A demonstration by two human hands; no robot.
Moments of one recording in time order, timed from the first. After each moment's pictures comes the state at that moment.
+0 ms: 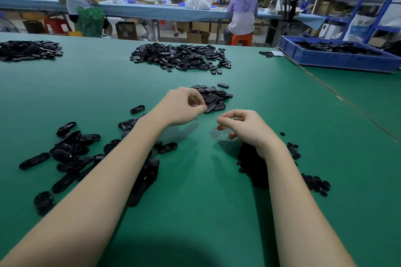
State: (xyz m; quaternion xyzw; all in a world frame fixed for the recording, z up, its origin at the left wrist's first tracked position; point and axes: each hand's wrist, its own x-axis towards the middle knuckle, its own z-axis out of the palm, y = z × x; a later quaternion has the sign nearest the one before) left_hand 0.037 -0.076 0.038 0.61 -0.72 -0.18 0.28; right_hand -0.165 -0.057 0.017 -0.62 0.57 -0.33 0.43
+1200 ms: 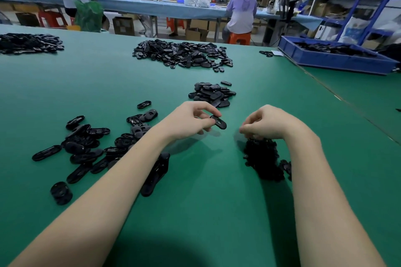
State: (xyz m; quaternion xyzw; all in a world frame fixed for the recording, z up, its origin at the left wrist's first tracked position) left_hand 0.038 -0.034 0.019 0.50 -0.67 -0.41 0.35; right_hand -0.189 -0.051 0.051 -0.71 0.65 -0.08 0.25
